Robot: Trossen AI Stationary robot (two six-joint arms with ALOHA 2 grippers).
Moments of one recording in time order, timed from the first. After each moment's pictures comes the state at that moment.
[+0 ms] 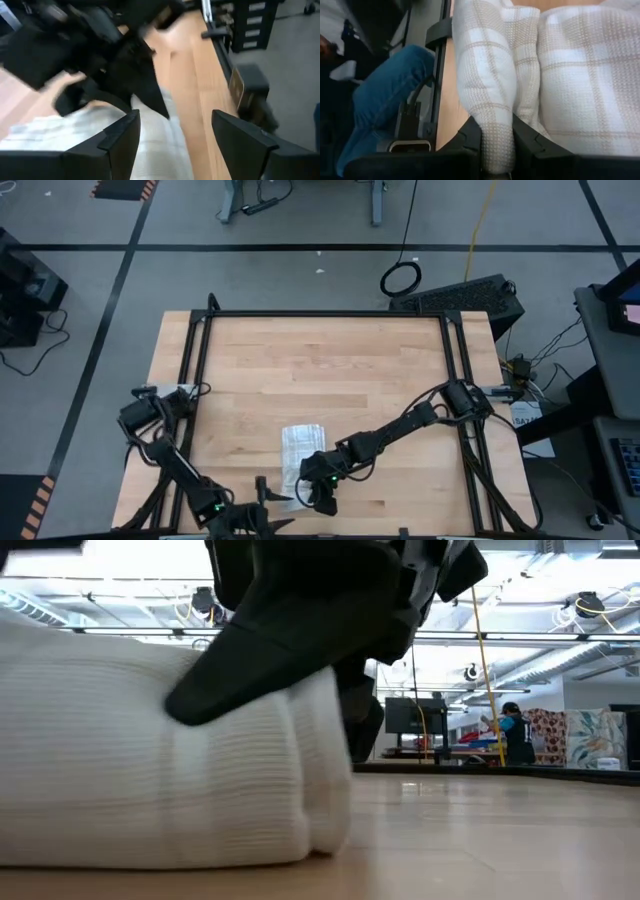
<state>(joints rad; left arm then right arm) -0.99 1.97 1.07 0.26 -0.97 -0.38 0.39 2.20 1.47 -0.10 -0.28 0.64</state>
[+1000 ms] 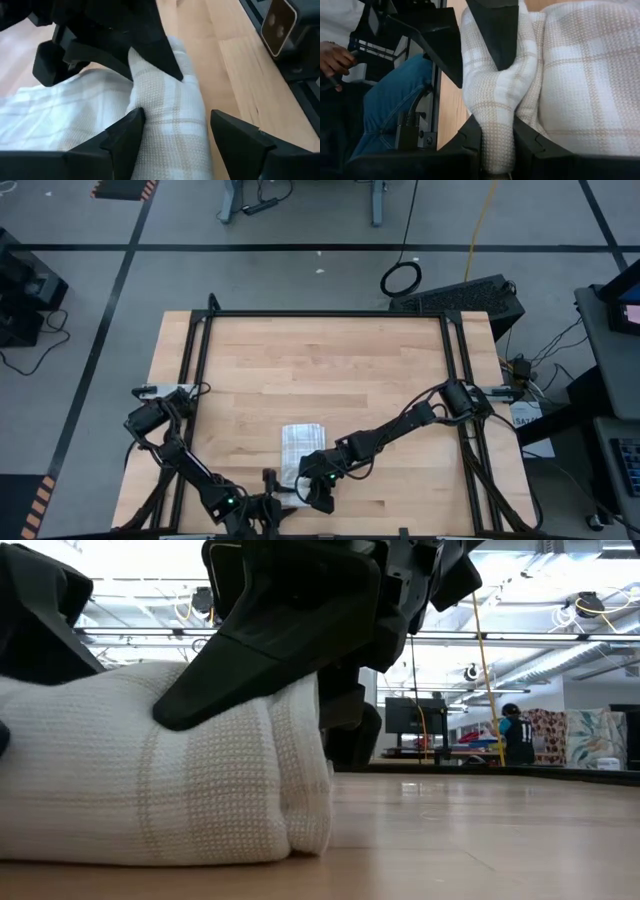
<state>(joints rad) -0.91 2.06 1.07 0.07 -0.82 -0.48 0.38 2.21 1.47 -0.05 -0.29 0.70</state>
